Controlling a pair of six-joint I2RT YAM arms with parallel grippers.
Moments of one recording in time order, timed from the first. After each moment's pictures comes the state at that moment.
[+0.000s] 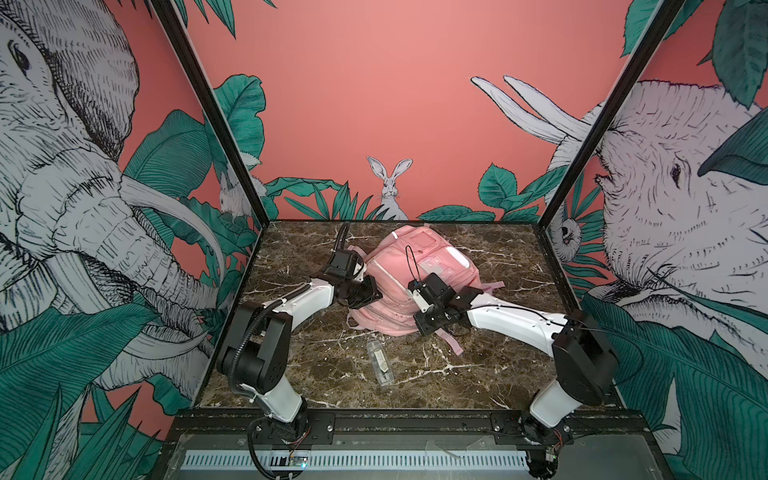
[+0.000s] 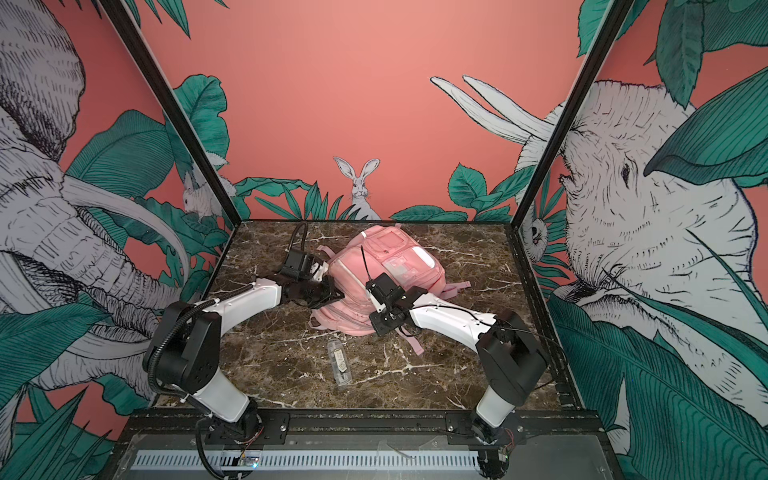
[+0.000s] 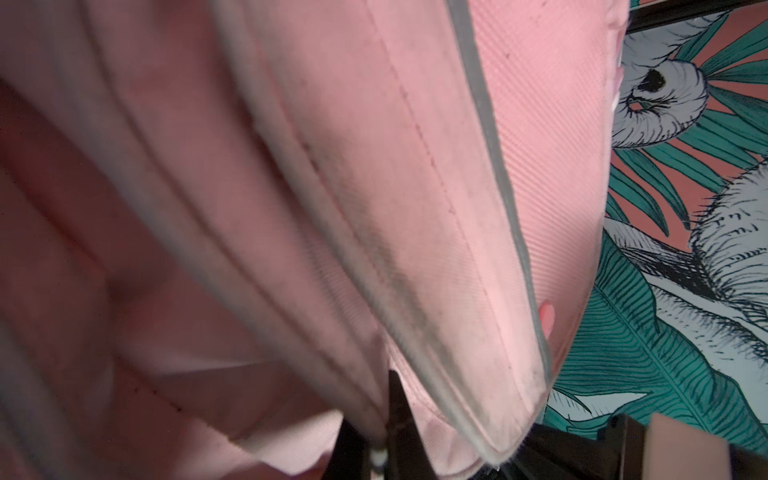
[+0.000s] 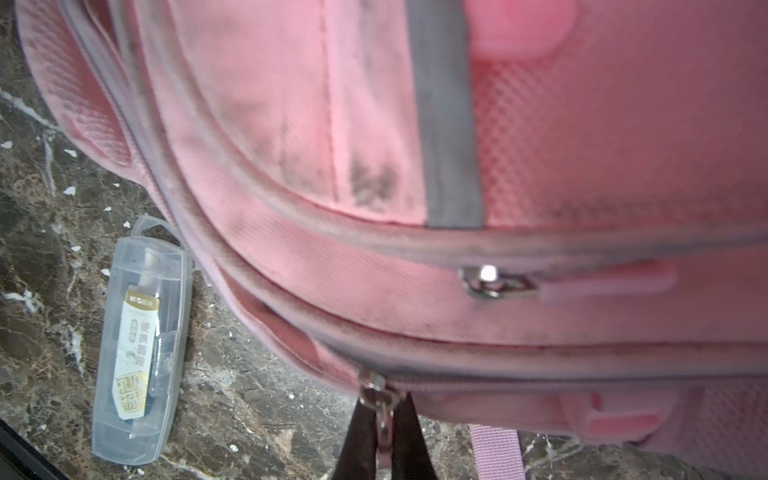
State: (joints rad) left arm -0.39 1.63 1.01 -0.35 0.50 -0.69; right arm 0.79 1.62 1.09 -0.60 -0.02 0.21
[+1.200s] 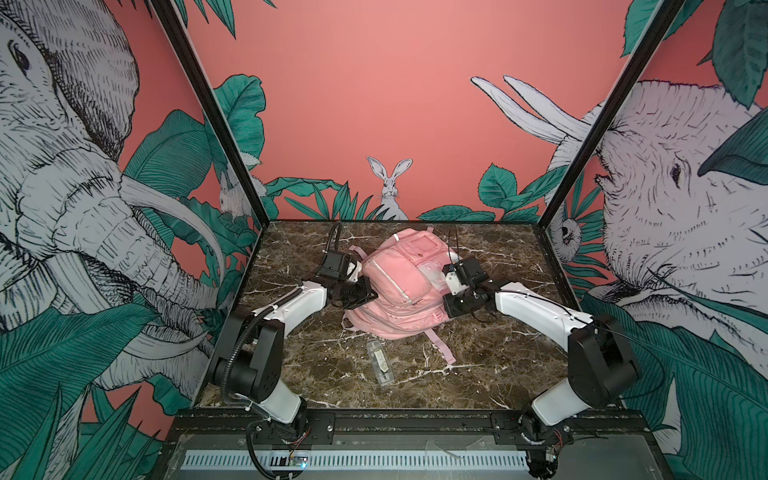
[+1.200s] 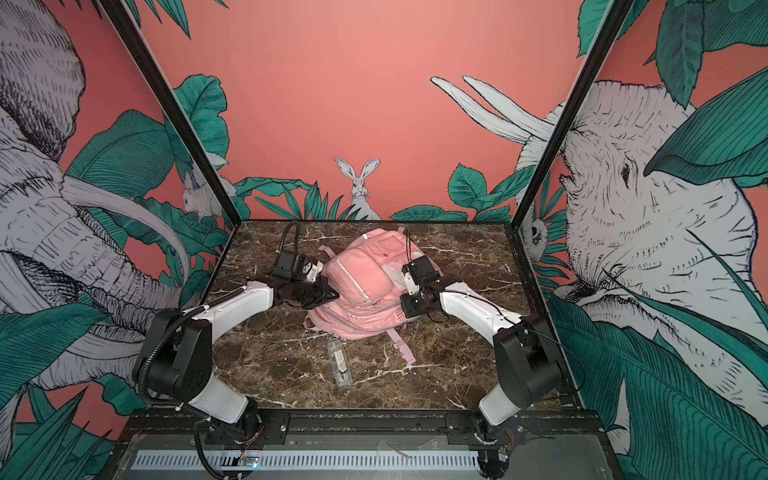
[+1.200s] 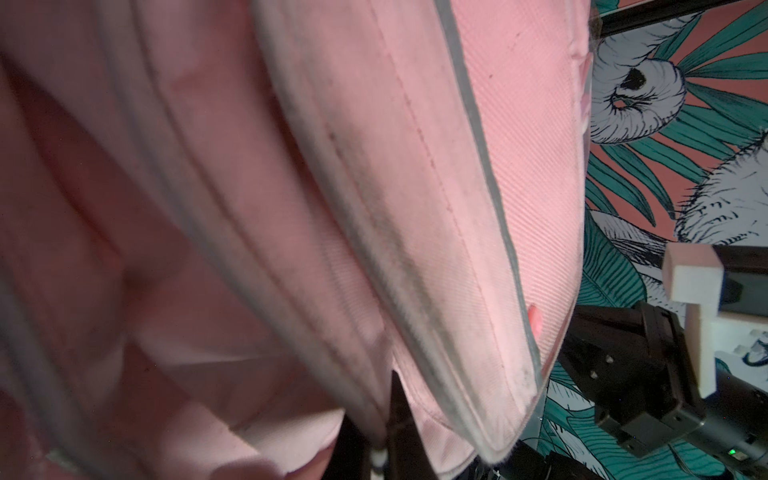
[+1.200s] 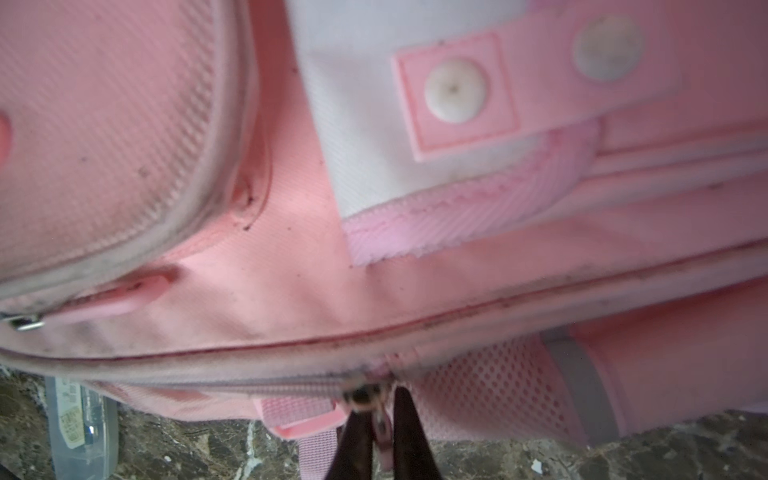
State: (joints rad) left arm -0.34 1.57 0.98 -0.36 0.52 -0.65; right arm 0.50 1.56 1.05 -0.63 -0.12 0.16
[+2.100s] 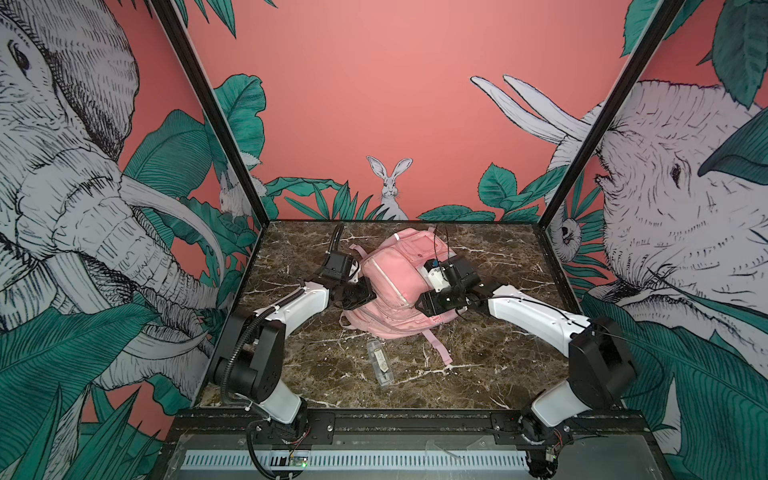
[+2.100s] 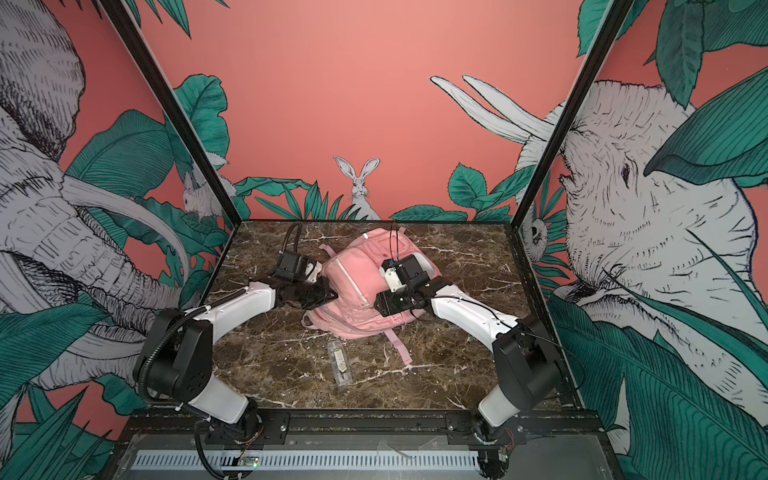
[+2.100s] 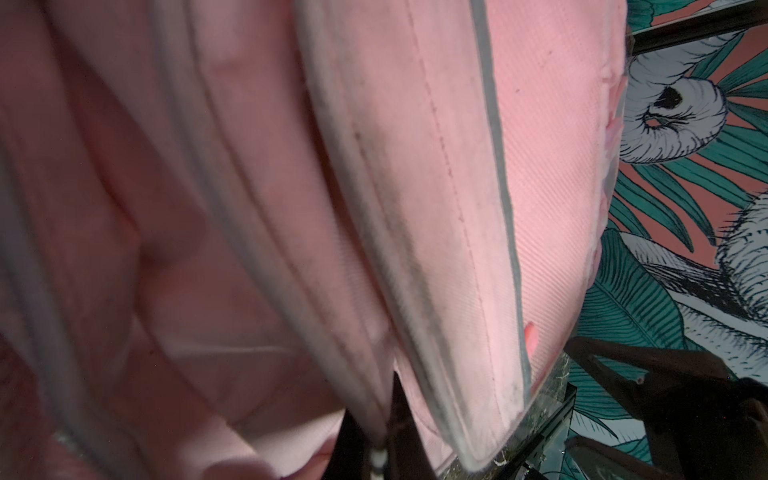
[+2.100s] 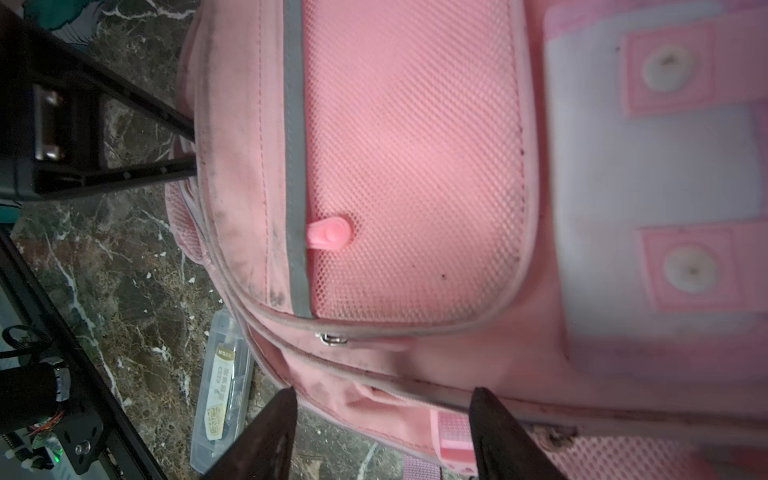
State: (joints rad) left arm -0.38 1.57 0.98 -0.36 0.45 -0.70; right arm 0.62 1.59 1.10 -0.45 -0.29 0.21
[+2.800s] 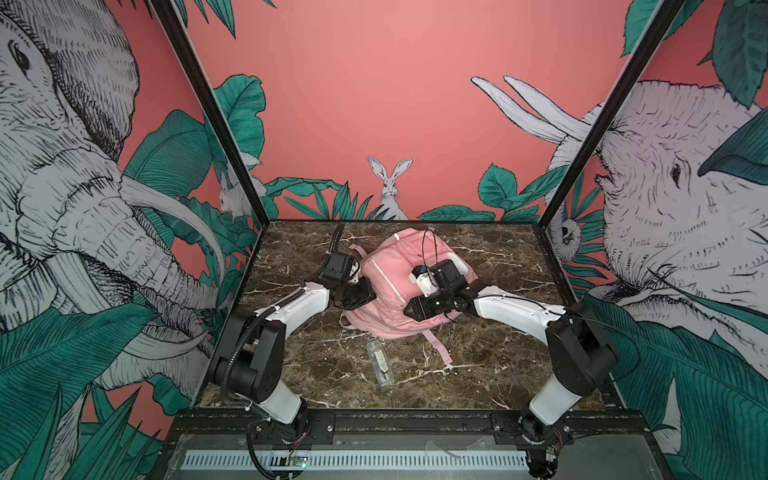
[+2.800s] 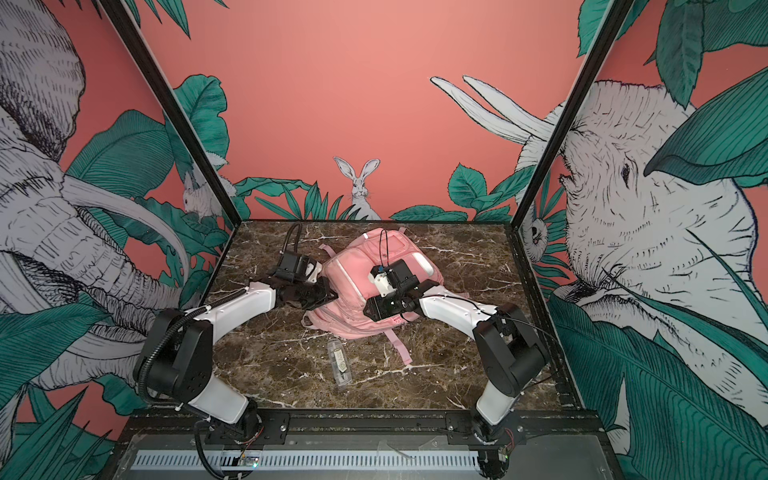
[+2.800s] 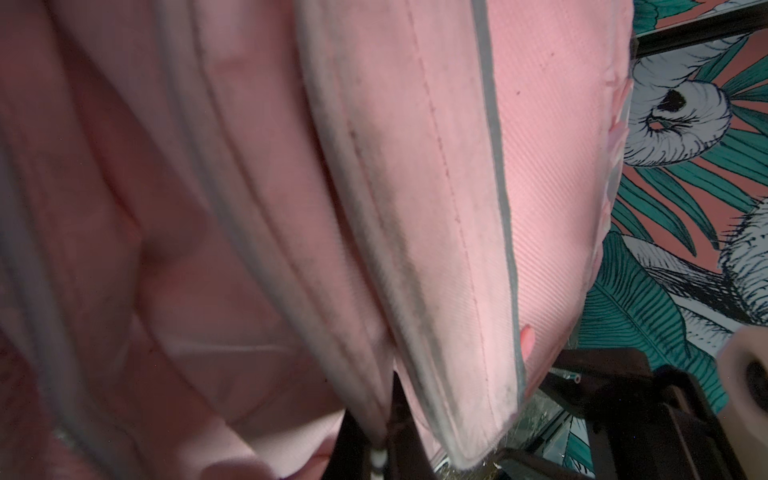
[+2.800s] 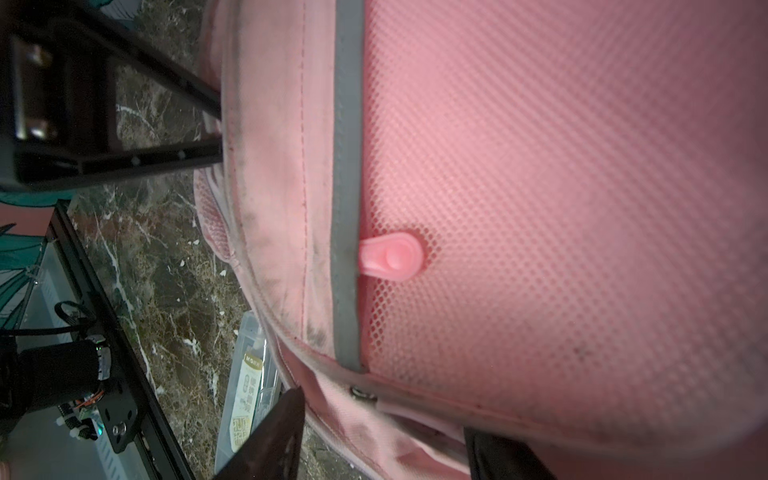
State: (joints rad) left arm -0.39 1.57 0.98 -0.36 0.45 -0.71; right arm 0.67 1.67 1.06 -0.34 -0.40 0.24
